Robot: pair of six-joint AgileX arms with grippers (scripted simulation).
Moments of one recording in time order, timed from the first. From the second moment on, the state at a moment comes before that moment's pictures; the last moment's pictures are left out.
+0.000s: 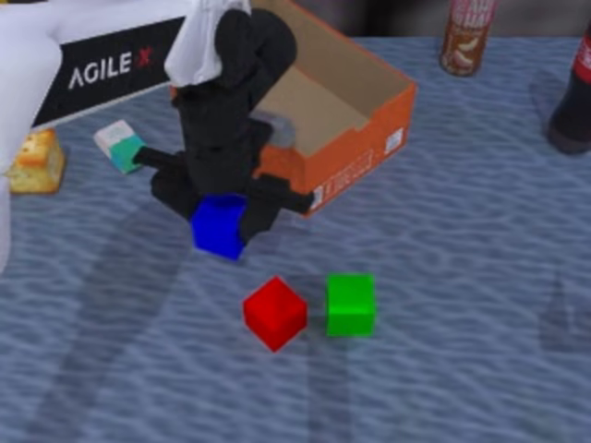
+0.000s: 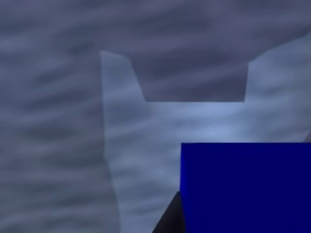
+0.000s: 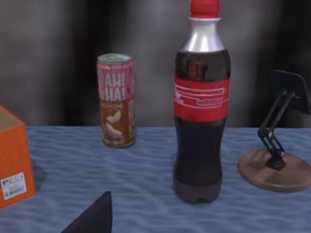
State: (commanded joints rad) left arm -0.53 2.16 1.73 -1.17 0.00 -0.13; right arm 0.01 0.00 0.00 0.00 0.00 0.00
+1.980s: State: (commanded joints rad) left arm -0.91 2.55 2.22 -1.24 0.00 -0.89; right arm 0.01 0.00 0.00 0.00 0.00 0.00
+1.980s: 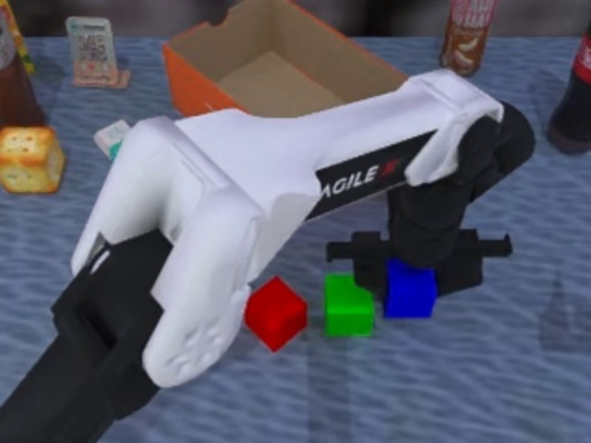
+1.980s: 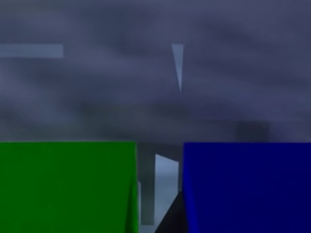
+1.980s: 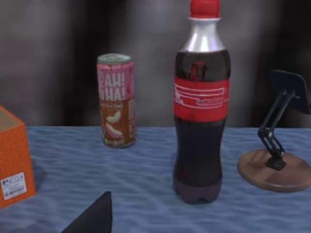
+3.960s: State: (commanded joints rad) left arm -0.89 2.59 2.55 -1.54 0.00 -0.89; right arm 0.01 0.00 0.00 0.00 0.00 0.00
